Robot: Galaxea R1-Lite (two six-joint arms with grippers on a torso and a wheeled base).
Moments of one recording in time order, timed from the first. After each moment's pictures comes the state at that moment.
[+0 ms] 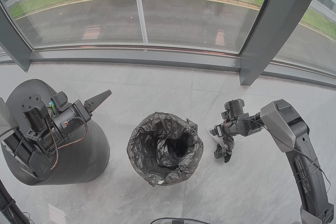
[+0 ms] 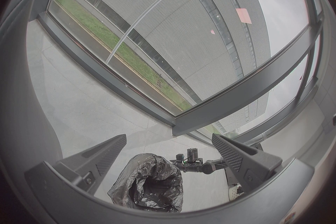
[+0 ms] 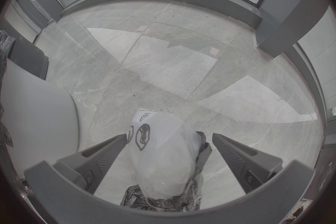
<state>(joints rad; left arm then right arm) -0.13 1.89 -0.47 -1.49 -0.50 -0.66 0.23 2.78 -1.85 -0.19 -0.06 -0.14</state>
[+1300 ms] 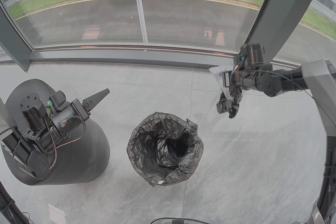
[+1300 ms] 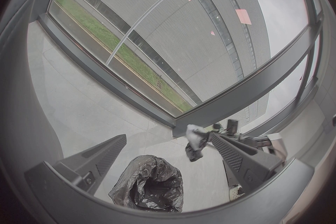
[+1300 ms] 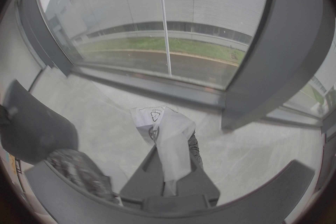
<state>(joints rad) -0.12 1.88 -0.47 -1.49 -0.50 -0.66 0.29 2.25 -1.67 -0.19 -0.10 -0.02</state>
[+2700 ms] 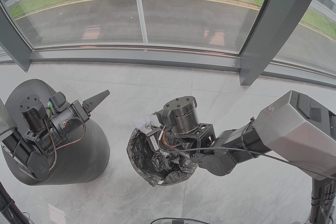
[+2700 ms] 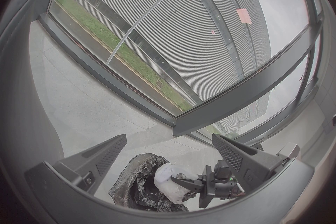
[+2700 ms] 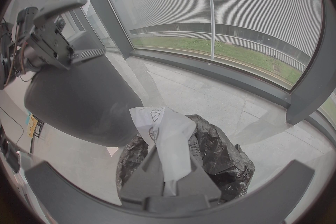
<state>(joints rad) -0.12 1.88 -0.46 -1.49 -0.50 -0.66 0.84 2.27 -1.32 -0.55 -0.24 0.01</state>
